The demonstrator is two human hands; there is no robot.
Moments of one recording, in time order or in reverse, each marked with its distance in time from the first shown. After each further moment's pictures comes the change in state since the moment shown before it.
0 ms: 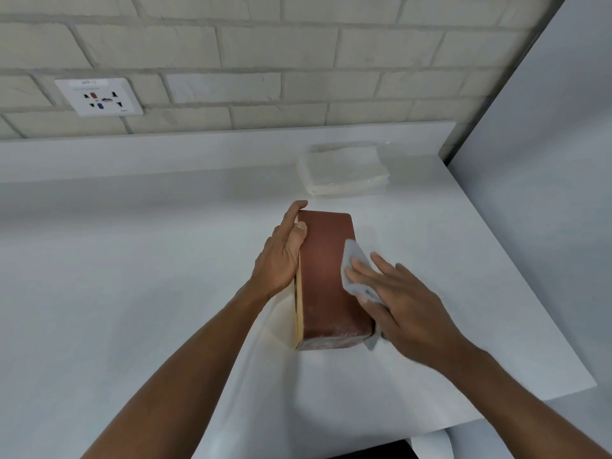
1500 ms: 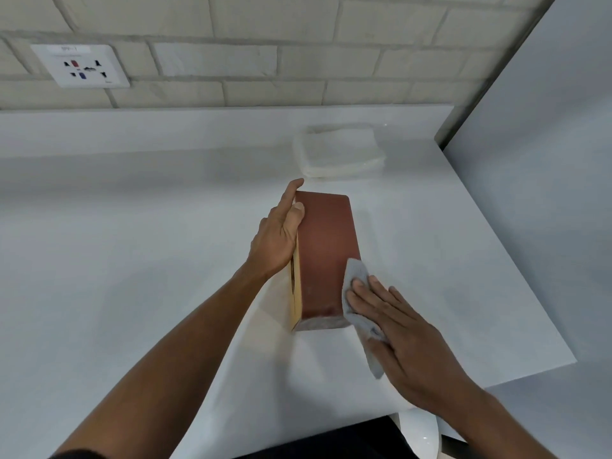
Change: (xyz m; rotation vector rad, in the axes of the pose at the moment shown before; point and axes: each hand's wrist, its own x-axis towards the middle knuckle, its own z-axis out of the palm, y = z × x) left_hand 0.000 -0.004 0.003 0.021 0.034 0.049; right_hand -0.056 -0.016 0.028 0.071 0.084 -0.110
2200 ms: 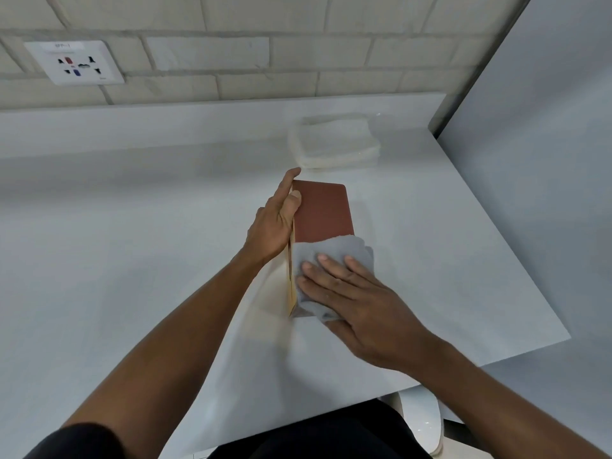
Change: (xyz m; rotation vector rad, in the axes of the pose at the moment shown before) left_hand 0.004 -0.004 -0.006 0.004 -0.046 0.000; right_hand 0.034 -0.017 0.016 -0.292 -0.067 -0.263
